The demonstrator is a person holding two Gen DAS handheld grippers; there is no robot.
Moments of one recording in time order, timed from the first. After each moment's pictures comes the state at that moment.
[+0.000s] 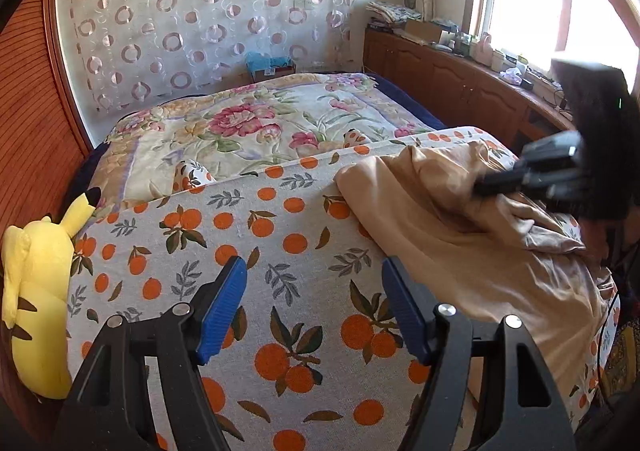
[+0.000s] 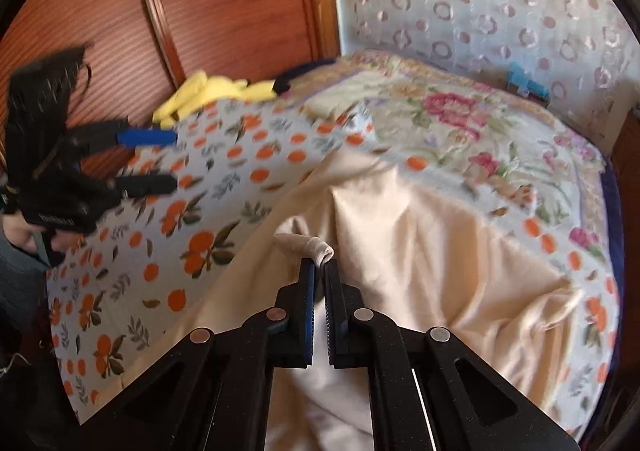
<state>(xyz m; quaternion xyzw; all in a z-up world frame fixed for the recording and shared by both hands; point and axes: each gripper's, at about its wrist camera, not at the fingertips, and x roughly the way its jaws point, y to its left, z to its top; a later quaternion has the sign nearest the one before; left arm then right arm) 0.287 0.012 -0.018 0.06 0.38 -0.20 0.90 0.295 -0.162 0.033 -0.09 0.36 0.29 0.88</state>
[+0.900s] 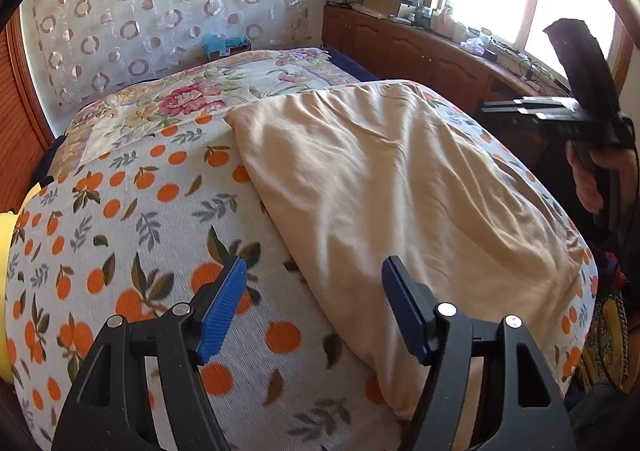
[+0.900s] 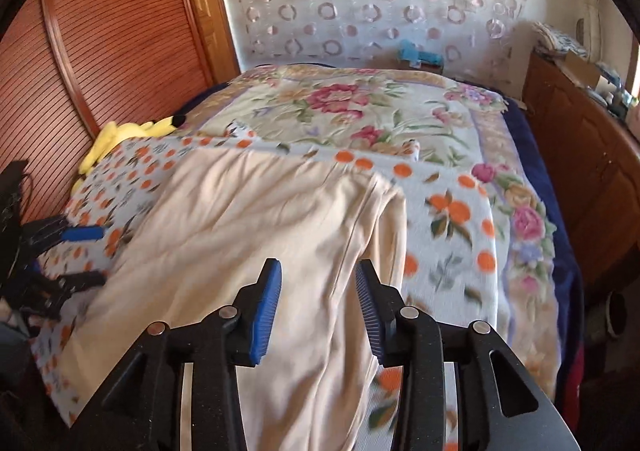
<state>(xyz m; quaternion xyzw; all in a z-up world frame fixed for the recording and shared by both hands) 0.230 -0.061 -0.042 0.07 0.41 -0.26 0.87 0.249 -0.264 0.028 -0.01 0.36 0.15 0.92</state>
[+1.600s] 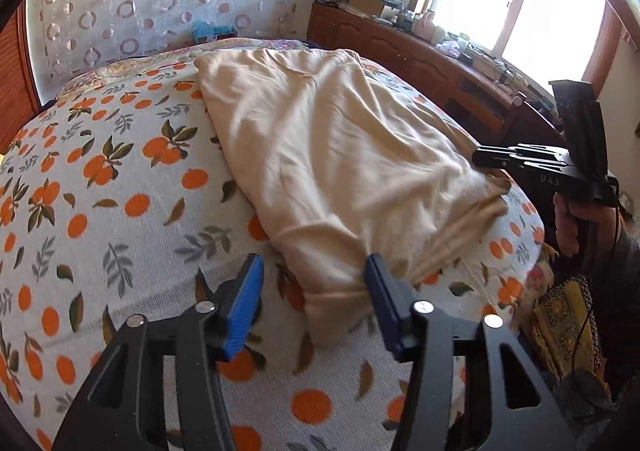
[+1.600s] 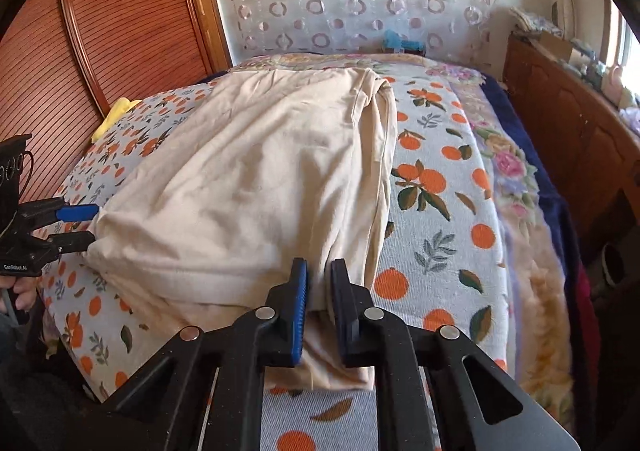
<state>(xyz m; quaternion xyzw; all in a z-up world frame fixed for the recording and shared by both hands) 0.122 -0.061 -0.056 0.02 0.42 -0.28 0.86 0.117 -0.292 0.006 0.00 0.36 0.12 0.92</state>
